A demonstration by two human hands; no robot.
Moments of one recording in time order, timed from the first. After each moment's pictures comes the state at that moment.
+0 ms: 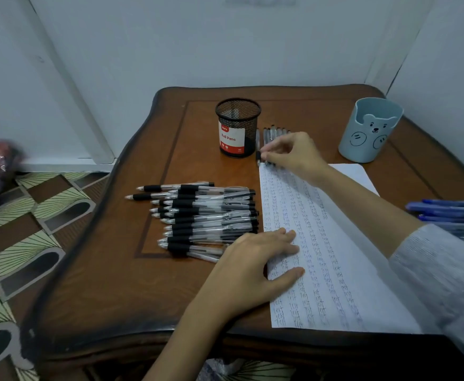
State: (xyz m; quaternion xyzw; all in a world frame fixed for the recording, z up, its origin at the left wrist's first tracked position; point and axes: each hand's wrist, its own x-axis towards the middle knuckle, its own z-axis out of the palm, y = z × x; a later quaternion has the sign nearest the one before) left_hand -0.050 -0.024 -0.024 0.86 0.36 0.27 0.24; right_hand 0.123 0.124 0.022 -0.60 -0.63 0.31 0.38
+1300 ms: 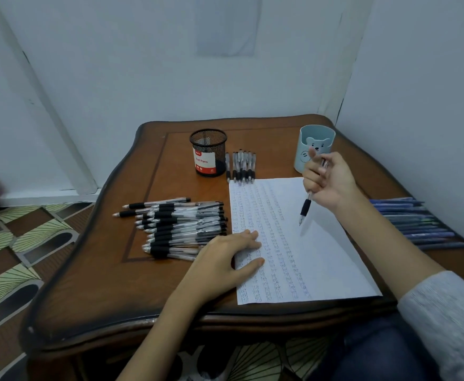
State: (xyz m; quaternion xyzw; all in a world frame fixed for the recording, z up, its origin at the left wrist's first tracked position) left_hand -0.050 -0.028 -0.023 0.87 0.34 0.26 0.23; right_hand 0.203 0.030 0.052 -0.33 -0.20 0.64 0.67
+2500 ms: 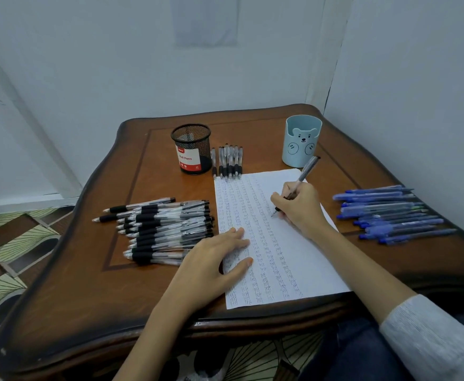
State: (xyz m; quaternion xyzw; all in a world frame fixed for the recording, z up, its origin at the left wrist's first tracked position) left_hand -0.049 -0.030 -0.026 0.88 0.37 0.23 0.20; right_hand 0.179 0.011 -0.009 -0.64 -0.47 0.29 0.54
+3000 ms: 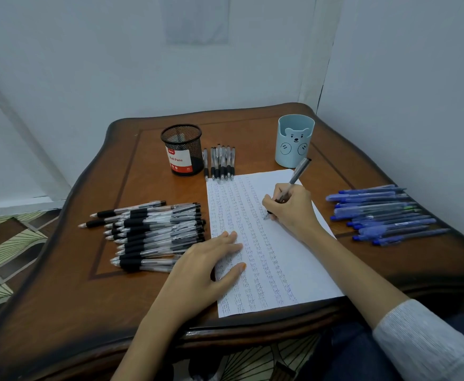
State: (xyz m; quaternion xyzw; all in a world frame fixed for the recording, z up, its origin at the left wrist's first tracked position) left_hand -0.048 -0.033 -0.024 0.88 0.37 0.23 0.19; right_hand 0.177 0.010 -0.010 -0.63 -0.49 0.27 0.53
